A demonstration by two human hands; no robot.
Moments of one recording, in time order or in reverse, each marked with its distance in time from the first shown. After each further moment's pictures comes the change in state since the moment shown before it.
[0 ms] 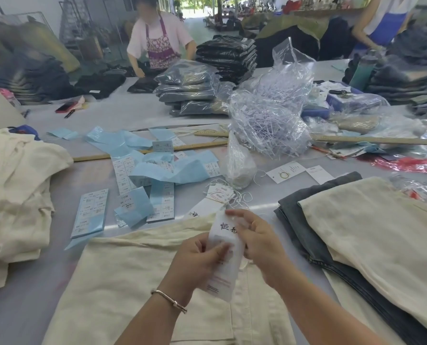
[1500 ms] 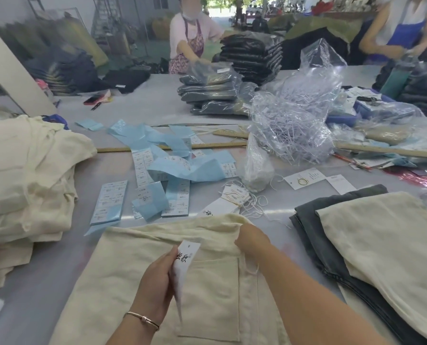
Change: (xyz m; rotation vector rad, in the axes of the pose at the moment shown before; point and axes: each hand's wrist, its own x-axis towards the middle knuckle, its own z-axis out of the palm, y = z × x) left_hand -0.023 -0.033 -0.063 -0.386 0.423 -0.139; right_hand 0.105 0.068 0.007 -1.323 -0.208 0.216
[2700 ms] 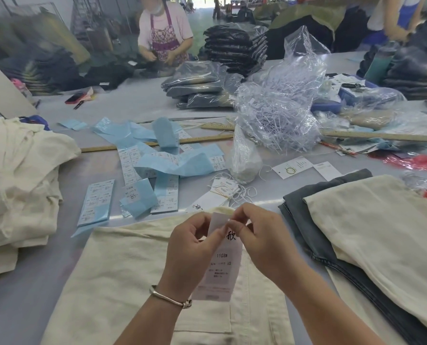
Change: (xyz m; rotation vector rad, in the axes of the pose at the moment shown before) left_hand -0.035 0.022 0.083 0.568 -0.258 0.612; right_hand -0.146 -0.003 -0.057 0.503 0.525 -0.482
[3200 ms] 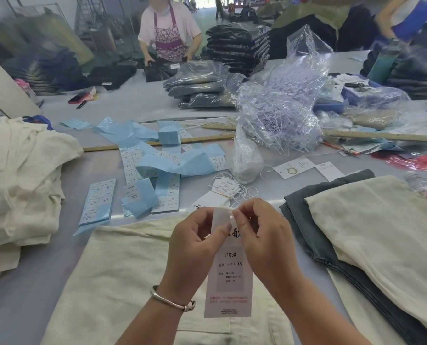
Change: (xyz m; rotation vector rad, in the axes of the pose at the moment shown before) left_hand -0.003 0.014 0.007 -0.076 0.017 0.017; right_hand -0.008 -0.009 0.008 0.006 0.339 -0.113
